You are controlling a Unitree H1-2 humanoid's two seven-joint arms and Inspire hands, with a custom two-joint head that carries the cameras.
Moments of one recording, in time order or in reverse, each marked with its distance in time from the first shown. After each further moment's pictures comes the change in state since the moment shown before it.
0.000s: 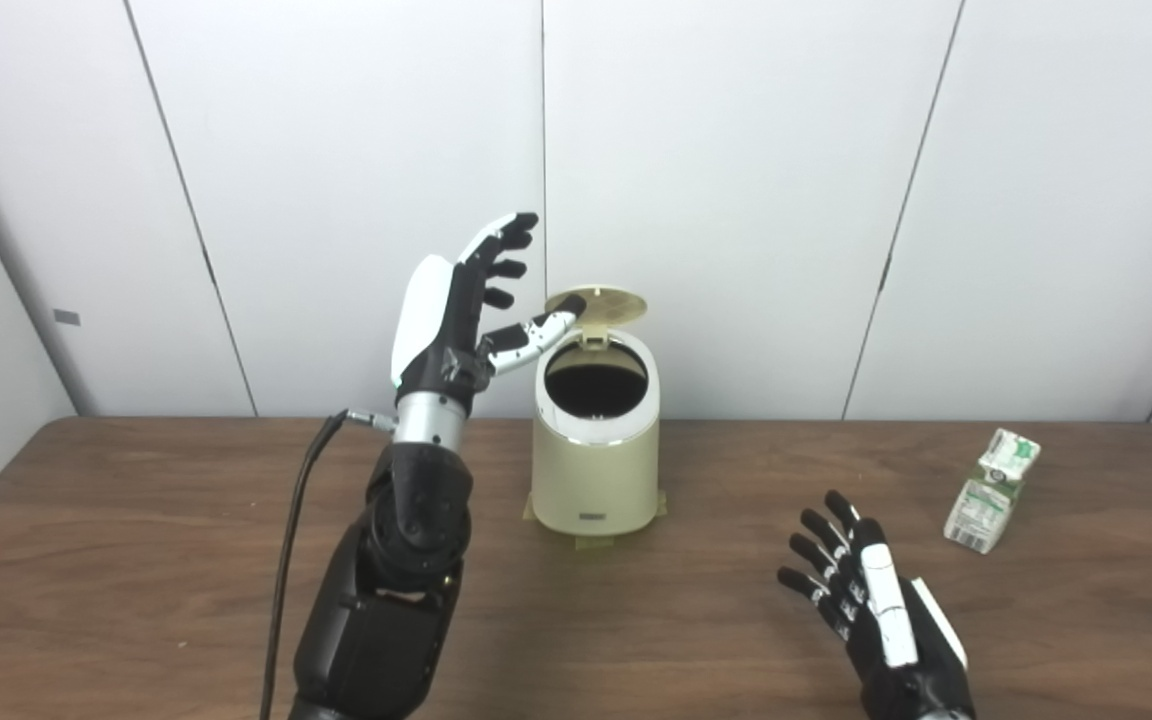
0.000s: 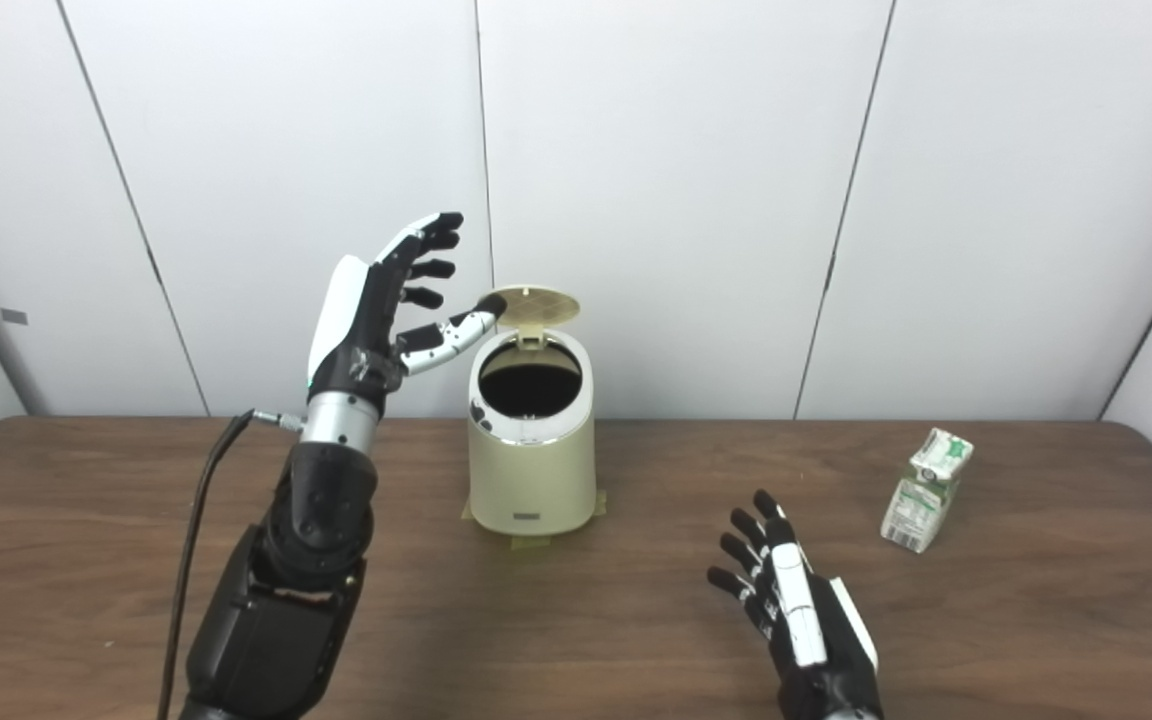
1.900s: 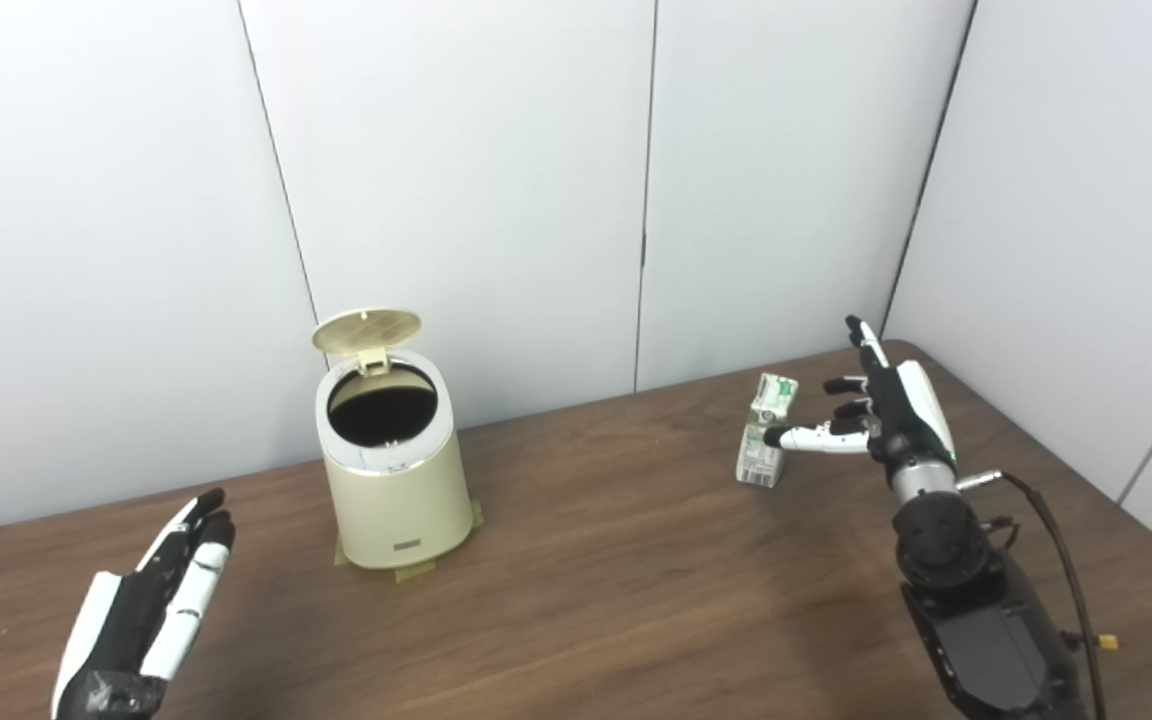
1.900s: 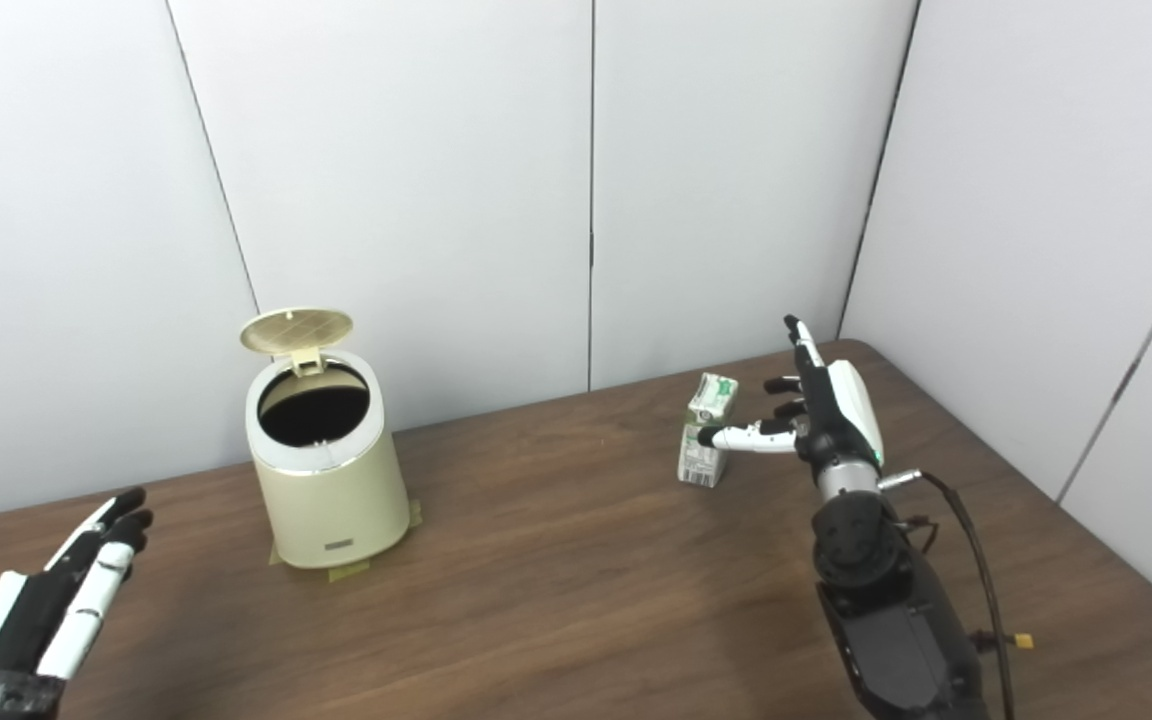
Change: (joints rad) left arm 0.371 0.169 0.039 -0.306 -0.223 0.193 -0.261; right arm -0.317 -0.393 -0.113 0.414 -0.487 0.013 -0.192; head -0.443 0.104
